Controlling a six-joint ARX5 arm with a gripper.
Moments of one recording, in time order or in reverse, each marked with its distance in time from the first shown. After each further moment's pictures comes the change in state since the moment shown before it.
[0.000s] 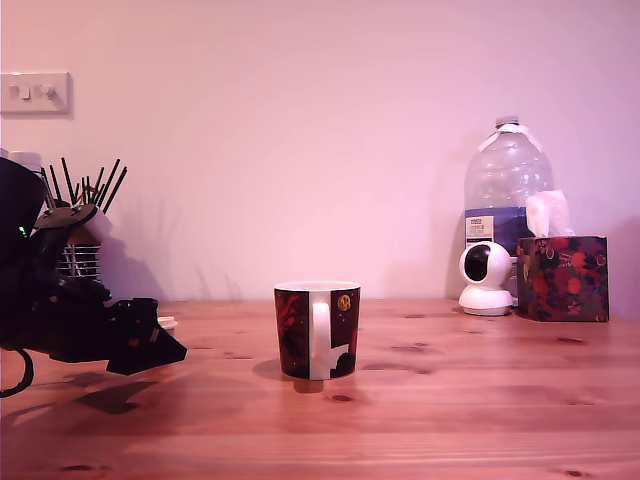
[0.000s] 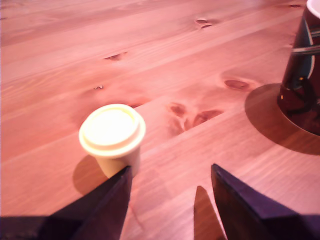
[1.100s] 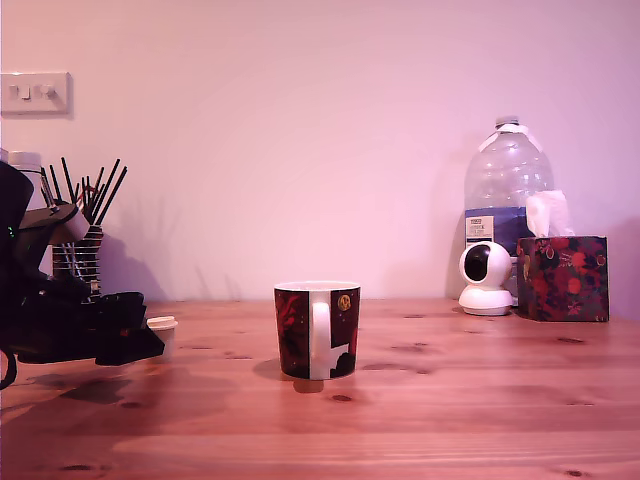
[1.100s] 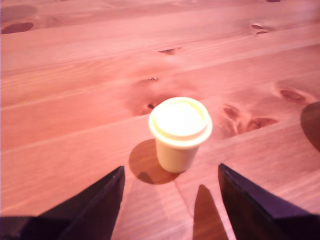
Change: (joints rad) arm 0.039 -0.007 0.002 -0.004 -0.090 -0.109
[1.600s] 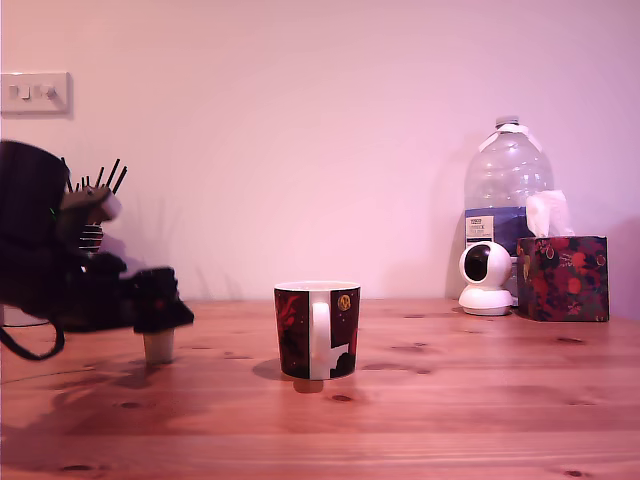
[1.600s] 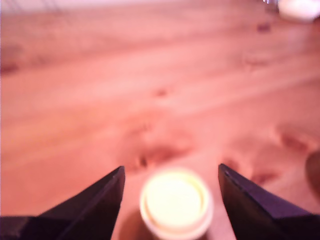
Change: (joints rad) arm -0.017 0.056 0.159 -0.077 0.018 0.004
